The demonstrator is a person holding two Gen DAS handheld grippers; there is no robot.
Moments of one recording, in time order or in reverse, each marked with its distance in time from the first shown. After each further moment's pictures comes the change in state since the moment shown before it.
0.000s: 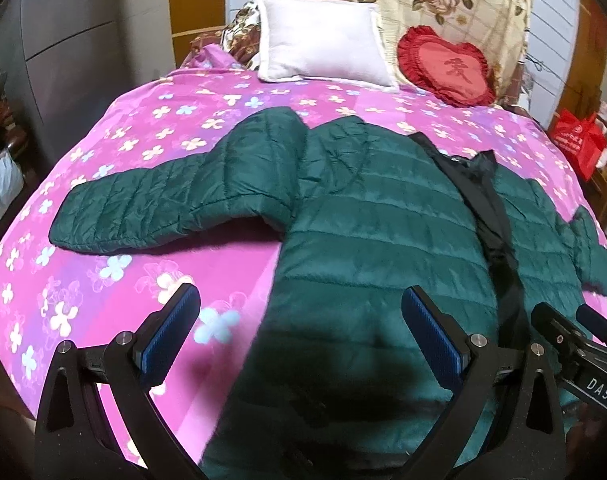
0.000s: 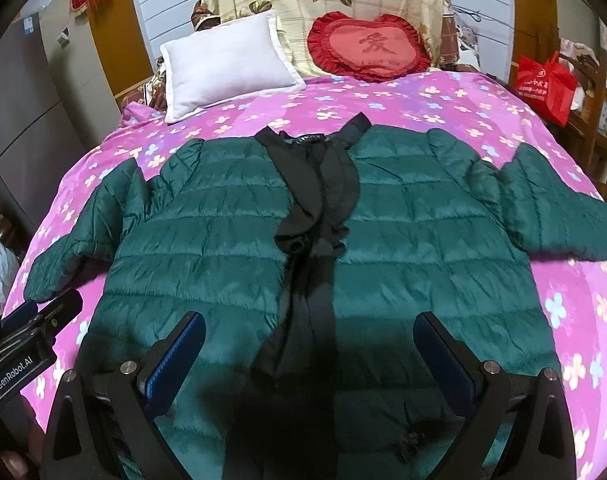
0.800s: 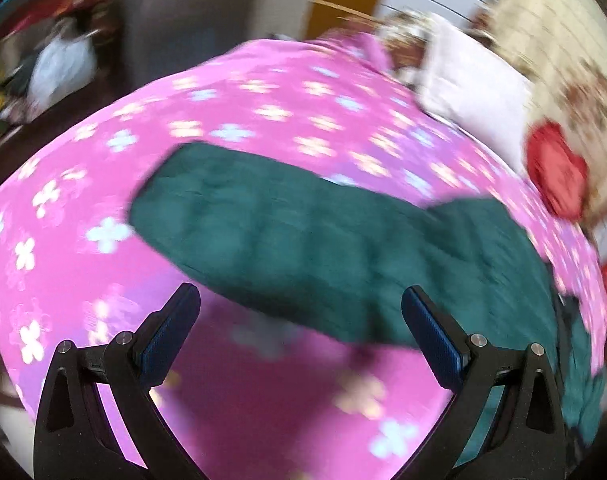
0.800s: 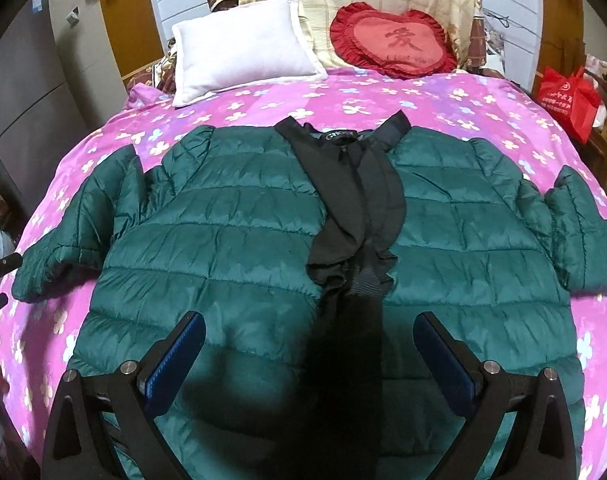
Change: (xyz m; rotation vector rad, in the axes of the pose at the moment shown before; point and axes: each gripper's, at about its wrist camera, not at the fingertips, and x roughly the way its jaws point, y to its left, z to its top) left arm 0.052 0.210 0.038 -0.472 0.028 0.144; right arm 0.047 0.026 0.024 -0.059 0.029 0.021
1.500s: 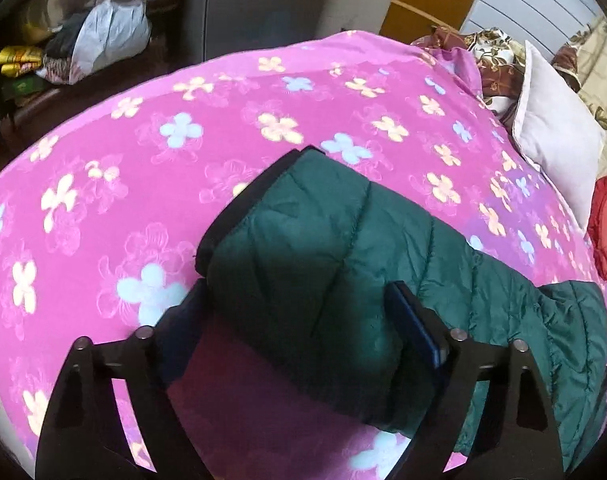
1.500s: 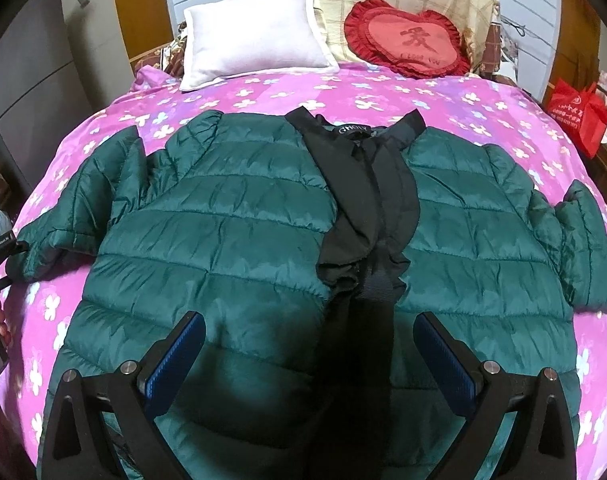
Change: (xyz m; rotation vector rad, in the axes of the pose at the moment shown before) left arm 0.070 0.065 0.039 -0.120 0.011 0.123; right arm 0.012 0.007 0.002 -0.064 0.042 -0.027
